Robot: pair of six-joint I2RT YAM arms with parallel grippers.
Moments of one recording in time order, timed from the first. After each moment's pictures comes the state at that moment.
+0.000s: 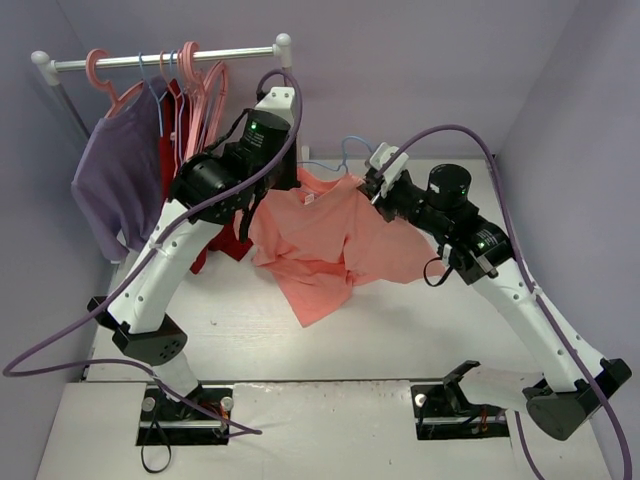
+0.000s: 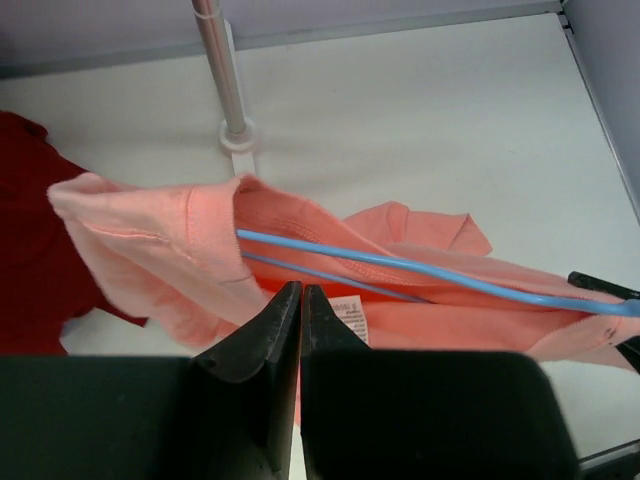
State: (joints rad) left arm -0.75 1.69 2.32 -1.13 -0.37 -0.38; right arm 0.57 1.16 1.32 -0.29 -0.25 -0.42
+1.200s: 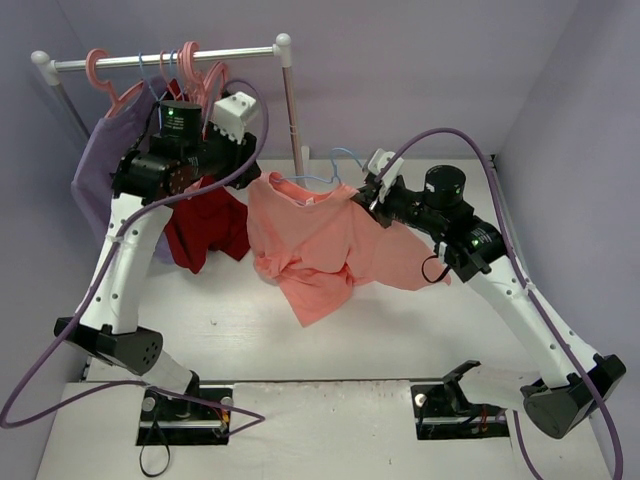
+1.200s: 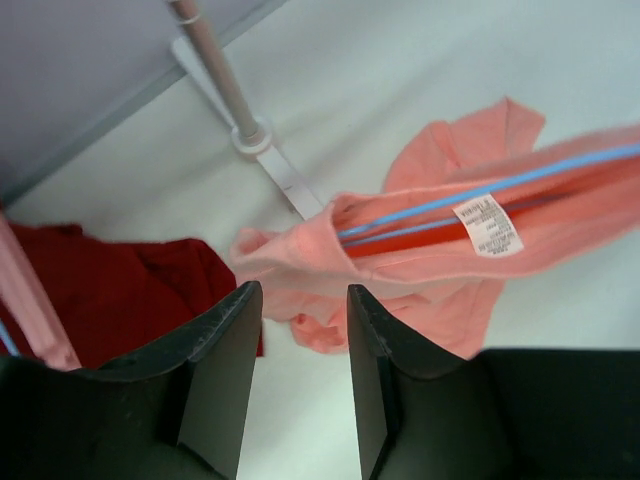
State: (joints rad) left arm -0.30 1.55 2.02 -1.01 0.38 0.24; right arm 0.53 1.17 1.27 -0.27 -0.40 -0.39
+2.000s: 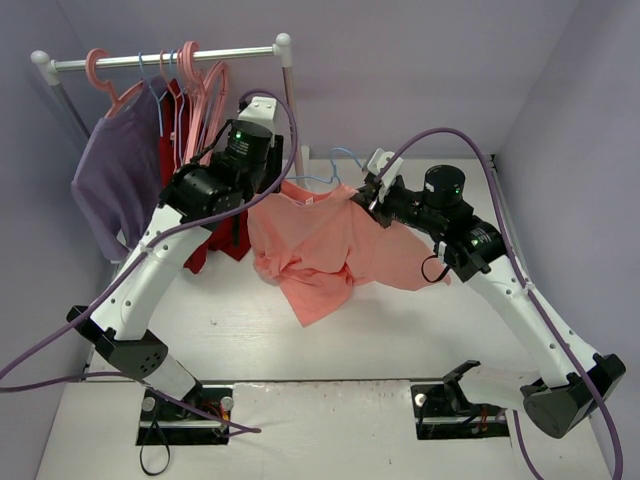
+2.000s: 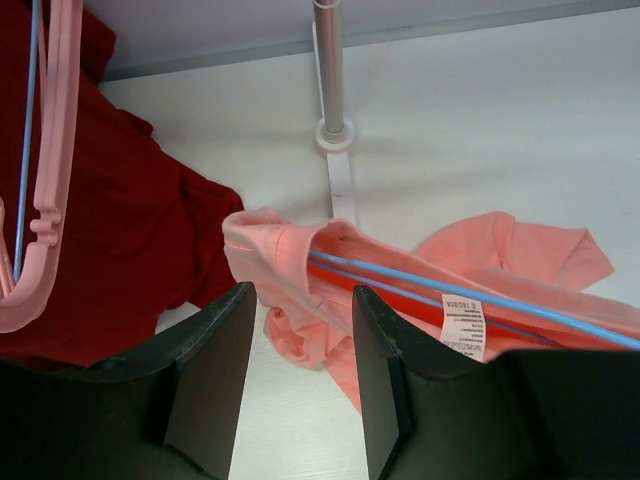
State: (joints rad) left arm -0.66 1.56 2.03 -1.00 -0.44 -0.26; right arm 0.53 1.18 1.27 -0.27 -0.40 -0.39
